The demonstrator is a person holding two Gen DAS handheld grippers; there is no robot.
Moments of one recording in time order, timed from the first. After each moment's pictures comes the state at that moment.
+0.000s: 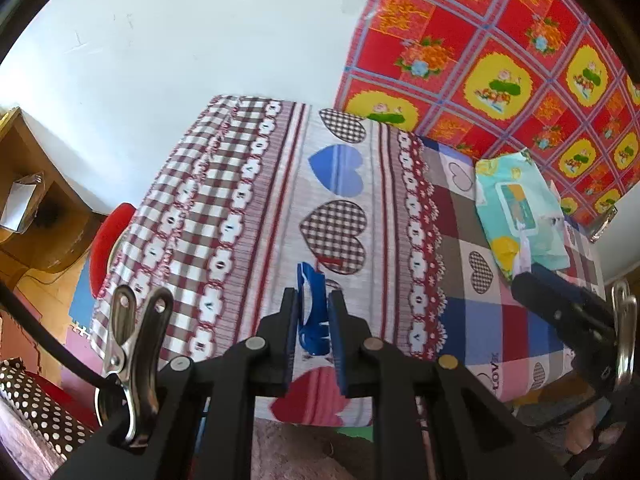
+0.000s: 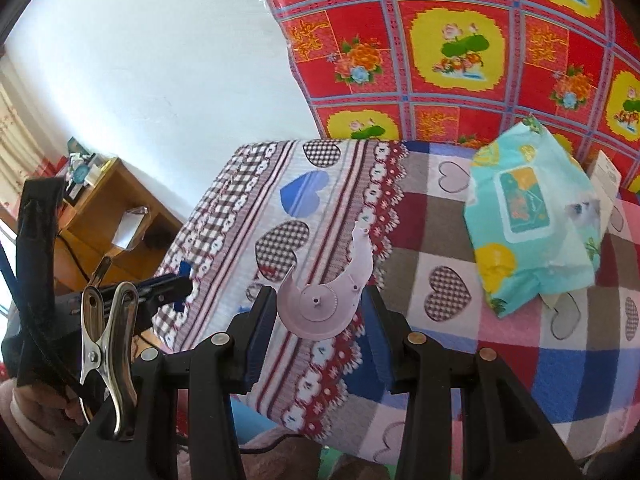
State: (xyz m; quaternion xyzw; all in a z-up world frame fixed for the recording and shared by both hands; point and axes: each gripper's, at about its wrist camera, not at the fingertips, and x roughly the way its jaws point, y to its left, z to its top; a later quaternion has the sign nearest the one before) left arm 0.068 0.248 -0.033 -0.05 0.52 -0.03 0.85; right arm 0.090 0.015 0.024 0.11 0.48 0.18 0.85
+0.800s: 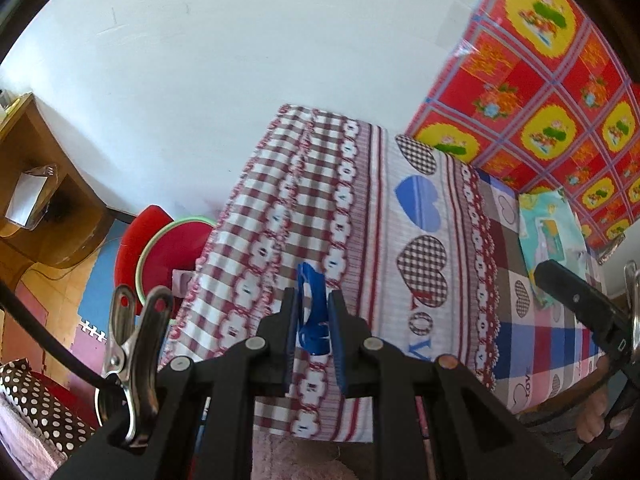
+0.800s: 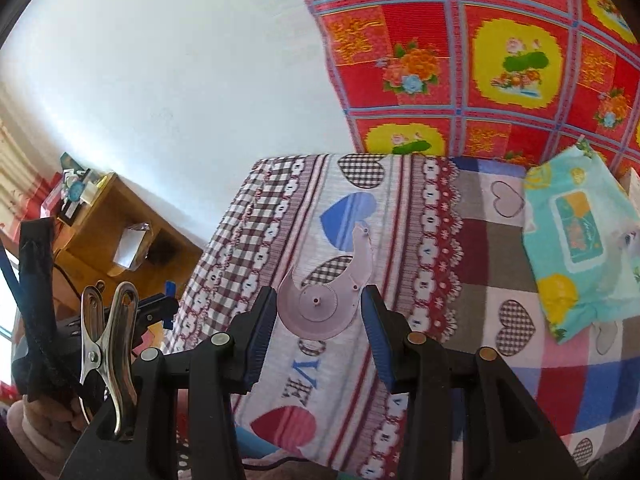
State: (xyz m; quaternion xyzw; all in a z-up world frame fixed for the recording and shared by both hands) left arm 0.099 0.351 -0.032 -0.07 0.53 -0.01 0.85; right arm 0.131 0.090 0.035 0.12 0.48 0.17 0.85
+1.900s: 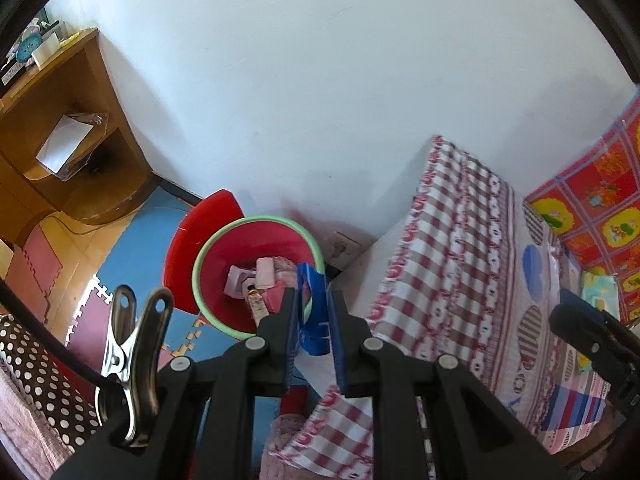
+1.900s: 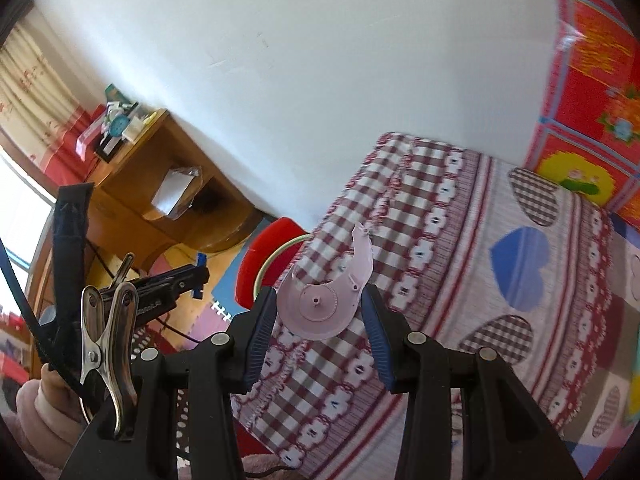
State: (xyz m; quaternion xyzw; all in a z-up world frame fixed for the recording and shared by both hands) left arm 0.134 0.501 -0.075 -0.14 0.53 0.08 0.83; right arm 0.190 0.254 0.010 0.06 0.52 0.29 0.80
